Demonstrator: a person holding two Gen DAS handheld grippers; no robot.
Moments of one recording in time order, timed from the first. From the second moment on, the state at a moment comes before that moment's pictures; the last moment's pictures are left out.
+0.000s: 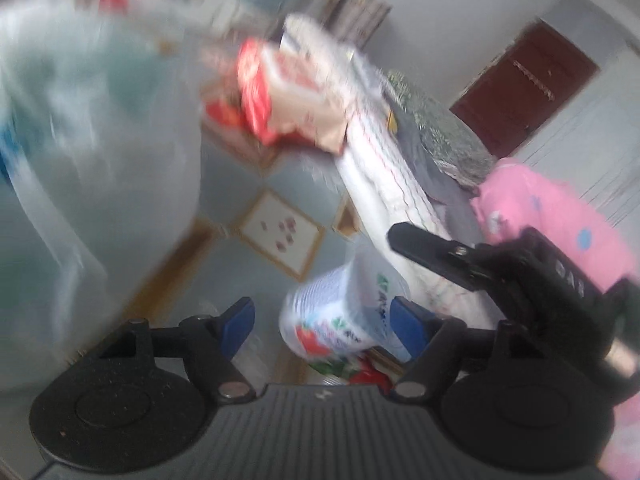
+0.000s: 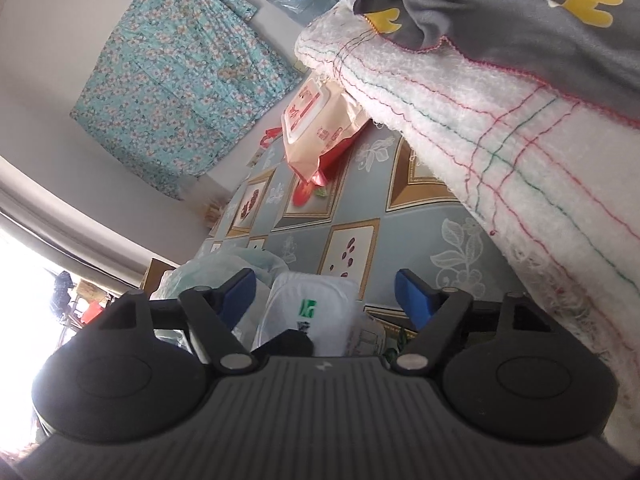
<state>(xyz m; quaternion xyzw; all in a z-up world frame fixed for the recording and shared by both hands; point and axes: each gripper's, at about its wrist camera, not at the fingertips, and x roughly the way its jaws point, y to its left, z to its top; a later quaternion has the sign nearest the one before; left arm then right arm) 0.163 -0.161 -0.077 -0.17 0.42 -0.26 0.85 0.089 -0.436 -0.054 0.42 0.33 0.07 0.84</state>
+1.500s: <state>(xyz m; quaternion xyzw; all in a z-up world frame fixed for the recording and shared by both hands) 0.128 -0.217 -0.067 0.06 0.33 -0.28 0.90 0.094 -0.433 -0.056 0.41 0.35 0.13 0.83</state>
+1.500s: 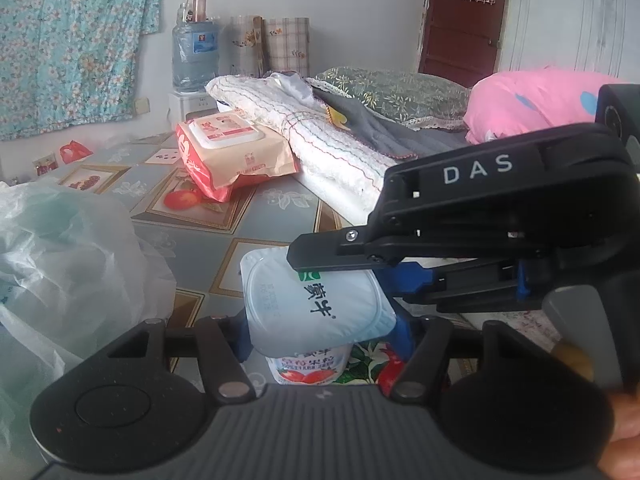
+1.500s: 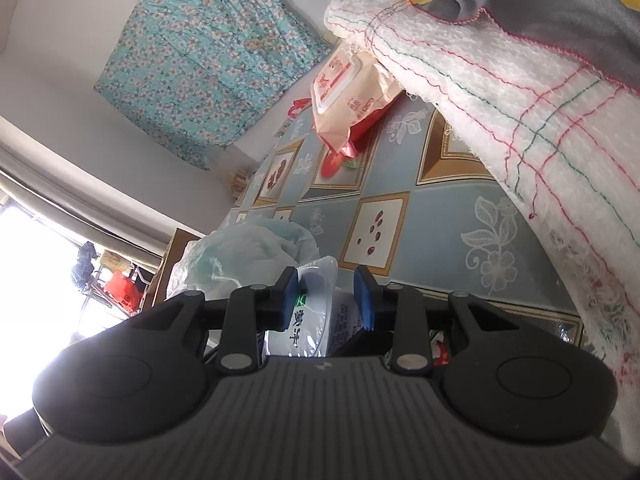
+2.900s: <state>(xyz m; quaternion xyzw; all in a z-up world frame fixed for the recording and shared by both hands) 0.105 0.093 0.082 -0.04 0.32 0.00 0.95 0.162 -0.074 0.108 0.21 0.43 0.46 0.75</state>
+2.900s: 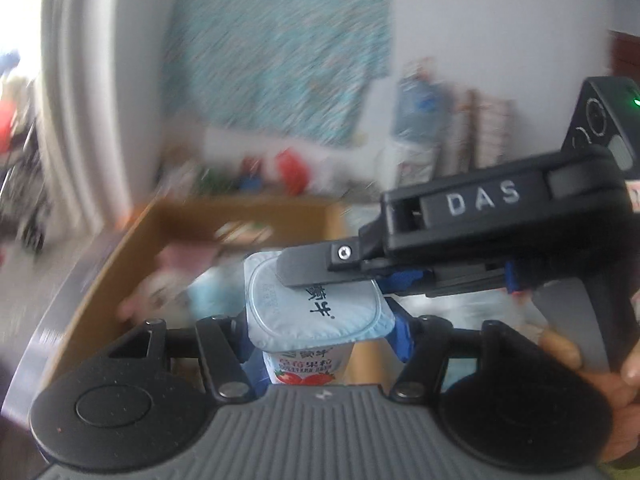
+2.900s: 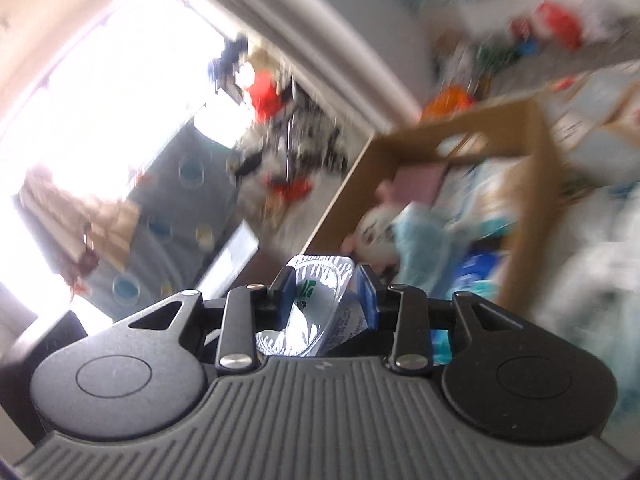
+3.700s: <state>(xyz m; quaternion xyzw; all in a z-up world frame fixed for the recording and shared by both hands) 0.177 0.229 -0.006 -0.15 0.49 0.07 0.86 0.246 0.084 -0.003 0.16 0.60 0.40 0.67</state>
